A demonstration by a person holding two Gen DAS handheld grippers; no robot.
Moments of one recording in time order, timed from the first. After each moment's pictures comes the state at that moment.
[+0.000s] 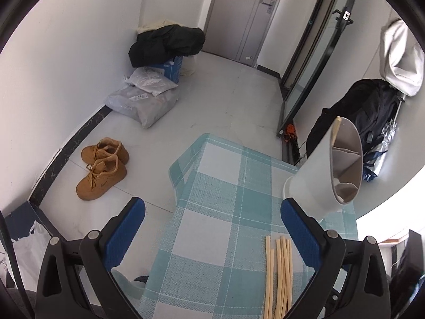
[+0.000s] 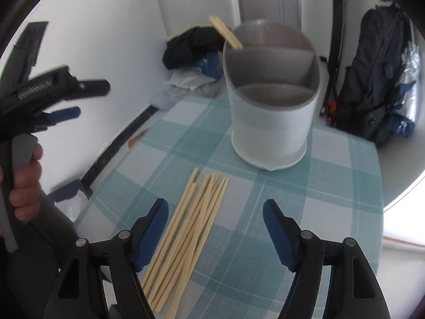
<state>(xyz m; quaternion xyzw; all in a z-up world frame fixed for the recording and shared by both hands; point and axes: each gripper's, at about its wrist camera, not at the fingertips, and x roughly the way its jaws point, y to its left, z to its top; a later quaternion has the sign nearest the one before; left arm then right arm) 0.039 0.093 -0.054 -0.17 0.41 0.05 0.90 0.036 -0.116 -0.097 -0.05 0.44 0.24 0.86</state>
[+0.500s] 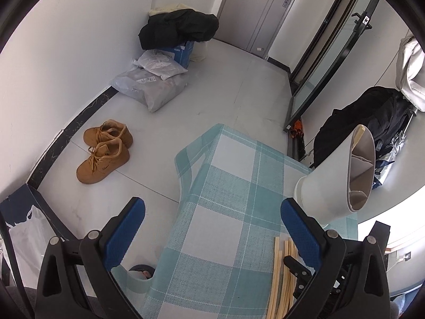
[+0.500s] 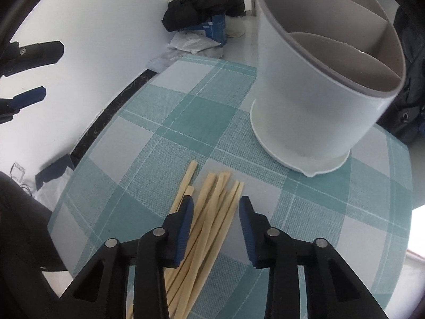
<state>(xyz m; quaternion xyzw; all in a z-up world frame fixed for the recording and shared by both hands) 0.050 0.113 -0.066 -0.20 0.44 0.06 0.87 0.076 -0.067 -0.142 -0.10 0.51 0.24 0.82</state>
